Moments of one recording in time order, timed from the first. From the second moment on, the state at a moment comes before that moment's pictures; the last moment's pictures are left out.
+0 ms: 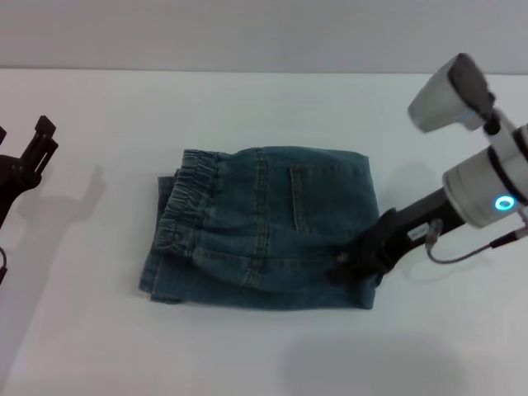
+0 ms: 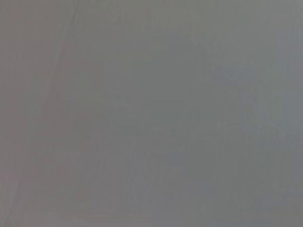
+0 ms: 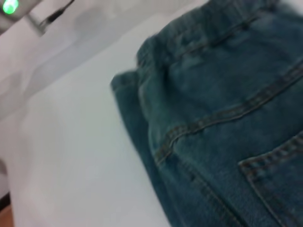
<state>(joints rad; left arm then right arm) -0.37 -2.06 -0.64 -0.07 2.15 1.32 -0.53 0.75 2.06 -1.18 -0.79 -2.27 -1.49 2.12</state>
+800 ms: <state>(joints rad) -0.37 -2.06 -0.65 -0.07 2.15 1.36 -0.53 0.48 2.07 -0.92 -1.01 -1.74 -1.49 1.66</state>
